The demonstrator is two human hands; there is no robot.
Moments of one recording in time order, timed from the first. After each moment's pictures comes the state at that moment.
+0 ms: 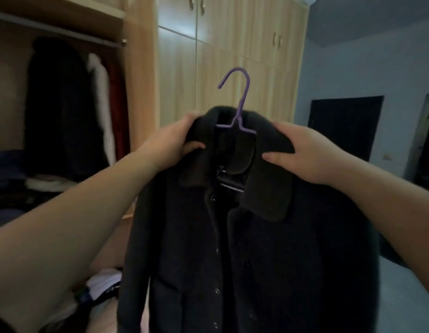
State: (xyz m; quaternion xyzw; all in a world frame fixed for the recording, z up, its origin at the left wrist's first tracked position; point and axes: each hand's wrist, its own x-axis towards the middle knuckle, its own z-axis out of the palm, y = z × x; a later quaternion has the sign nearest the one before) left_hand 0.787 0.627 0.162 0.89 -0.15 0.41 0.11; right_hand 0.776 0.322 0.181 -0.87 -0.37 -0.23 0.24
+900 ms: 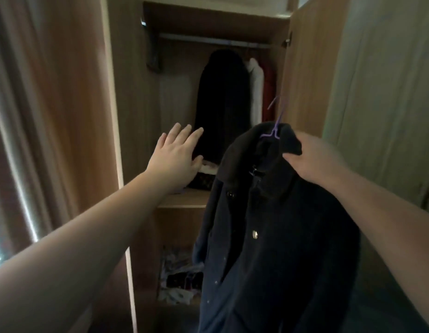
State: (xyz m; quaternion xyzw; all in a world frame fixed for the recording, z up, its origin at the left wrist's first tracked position) left_hand 0.509 0.950 0.103 0.90 0.21 0.37 -0.07; right_hand 0.709 0.707 0.135 -0.84 -0.41 -0.23 0.28
